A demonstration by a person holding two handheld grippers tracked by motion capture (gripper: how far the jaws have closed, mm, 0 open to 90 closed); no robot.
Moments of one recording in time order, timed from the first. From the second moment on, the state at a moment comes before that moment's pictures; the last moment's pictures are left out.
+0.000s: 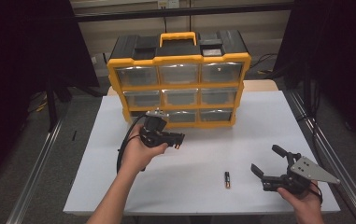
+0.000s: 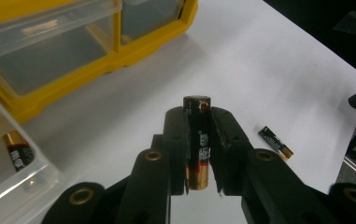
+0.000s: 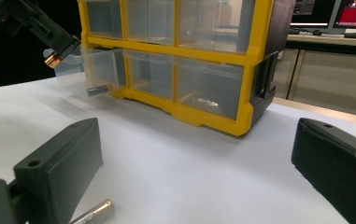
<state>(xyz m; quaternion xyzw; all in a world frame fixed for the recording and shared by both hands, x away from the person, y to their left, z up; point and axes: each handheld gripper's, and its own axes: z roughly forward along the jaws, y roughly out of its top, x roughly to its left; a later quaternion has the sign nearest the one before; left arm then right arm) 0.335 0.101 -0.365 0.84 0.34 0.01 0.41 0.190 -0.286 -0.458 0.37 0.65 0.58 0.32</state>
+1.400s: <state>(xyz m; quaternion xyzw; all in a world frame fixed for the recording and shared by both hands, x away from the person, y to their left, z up) 0.366 0.159 -0.348 0.81 0.41 0.06 0.40 0.191 -0.286 -0.458 0.37 0.65 0.58 0.32</state>
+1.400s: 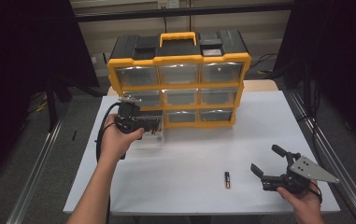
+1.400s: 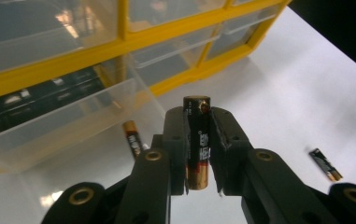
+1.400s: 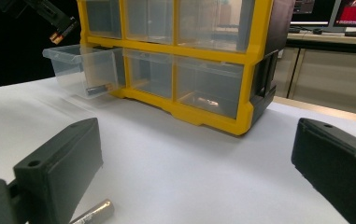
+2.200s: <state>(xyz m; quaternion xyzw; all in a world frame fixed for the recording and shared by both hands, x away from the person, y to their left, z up) 0.387 0.172 -0.359 0.80 0.44 0.08 0.39 0.191 -0.285 -0.459 0.37 0.65 0.58 0.32</state>
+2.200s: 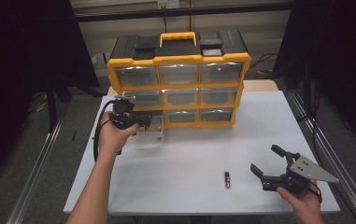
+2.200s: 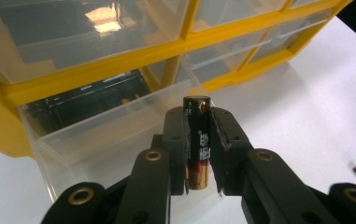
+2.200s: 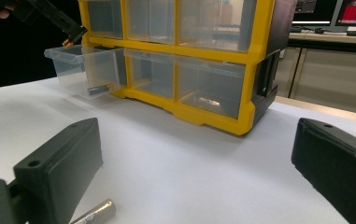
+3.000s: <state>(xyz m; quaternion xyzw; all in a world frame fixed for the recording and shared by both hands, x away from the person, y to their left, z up) 0.370 0.157 -0.362 0.80 0.40 0.05 0.44 0.192 -0.286 -0.459 0.37 0.65 0.58 0.32</state>
